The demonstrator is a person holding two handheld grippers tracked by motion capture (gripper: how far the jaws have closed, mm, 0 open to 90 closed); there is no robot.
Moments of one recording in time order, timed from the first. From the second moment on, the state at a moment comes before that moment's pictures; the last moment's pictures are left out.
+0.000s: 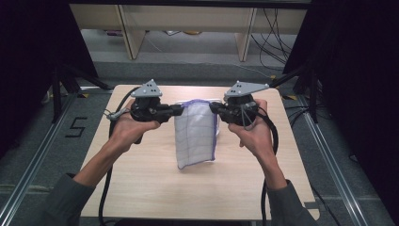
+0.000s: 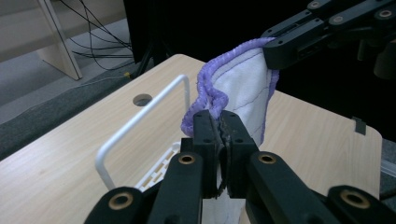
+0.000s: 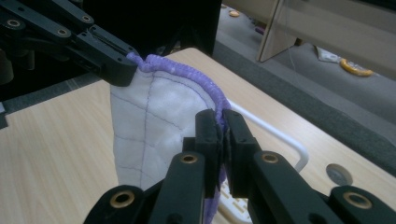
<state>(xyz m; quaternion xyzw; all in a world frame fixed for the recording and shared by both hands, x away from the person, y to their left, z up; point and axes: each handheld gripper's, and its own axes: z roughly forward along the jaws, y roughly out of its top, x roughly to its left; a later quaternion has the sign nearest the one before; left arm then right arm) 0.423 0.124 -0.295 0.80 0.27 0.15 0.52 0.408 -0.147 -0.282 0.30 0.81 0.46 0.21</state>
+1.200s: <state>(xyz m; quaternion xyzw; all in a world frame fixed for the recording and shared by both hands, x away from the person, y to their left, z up) 0.503 0.120 -0.235 0.76 0.32 0.19 0.53 0.496 -0.146 -0.225 0.33 0.77 0.48 0.24</state>
